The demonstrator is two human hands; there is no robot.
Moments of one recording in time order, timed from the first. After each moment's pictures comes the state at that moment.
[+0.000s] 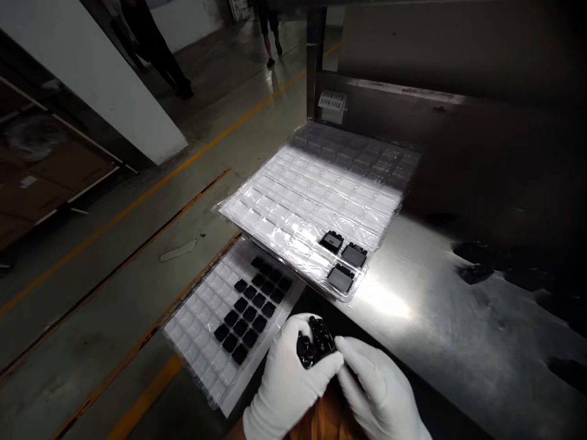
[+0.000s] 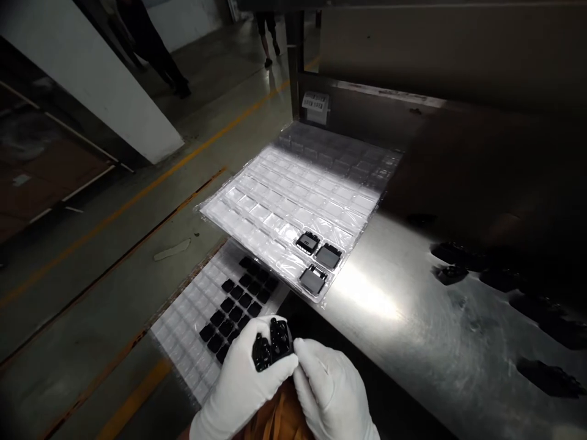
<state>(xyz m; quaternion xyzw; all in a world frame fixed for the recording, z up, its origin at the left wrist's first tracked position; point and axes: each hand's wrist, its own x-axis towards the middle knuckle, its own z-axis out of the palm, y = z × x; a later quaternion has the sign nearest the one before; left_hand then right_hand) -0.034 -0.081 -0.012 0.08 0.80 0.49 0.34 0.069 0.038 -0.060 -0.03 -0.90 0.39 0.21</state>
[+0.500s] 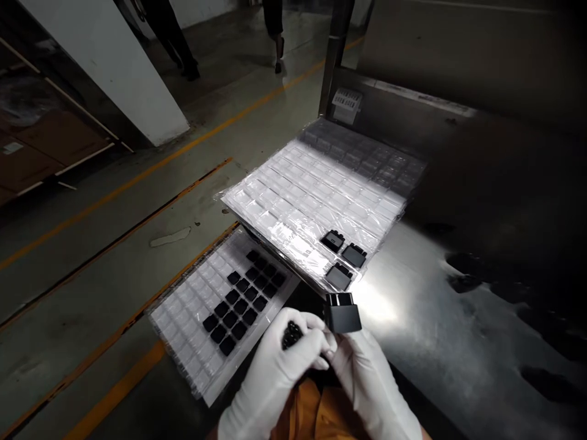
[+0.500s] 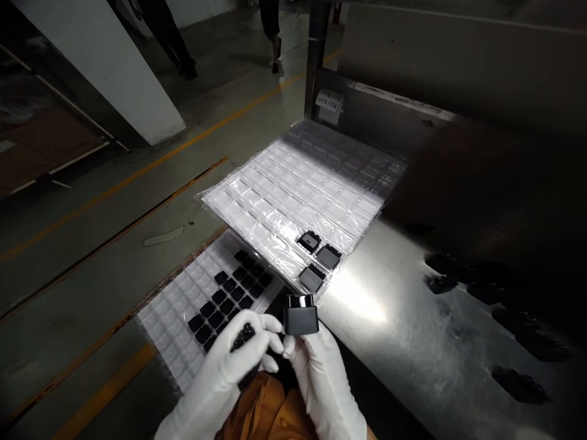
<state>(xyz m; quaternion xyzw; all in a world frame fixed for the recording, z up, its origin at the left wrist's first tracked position) -0.040 -0.084 0.020 -0.05 0.64 0.65 0.42 0.039 0.021 -0.055 -0.35 -0.27 0.90 0.03</state>
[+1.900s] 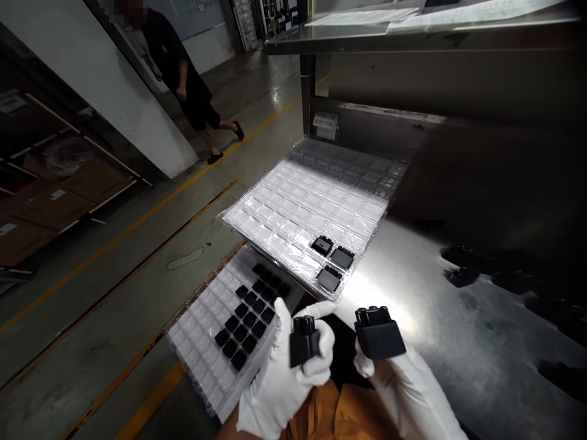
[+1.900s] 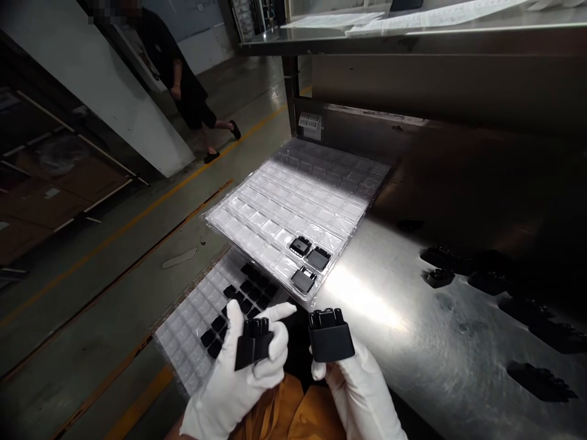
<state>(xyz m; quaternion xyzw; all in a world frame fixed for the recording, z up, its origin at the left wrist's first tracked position) -0.021 -0.059 0.011 -0.10 0.33 0.78 0.52 0.095 0.070 -0.046 -0.32 -0.30 0.89 0.07</state>
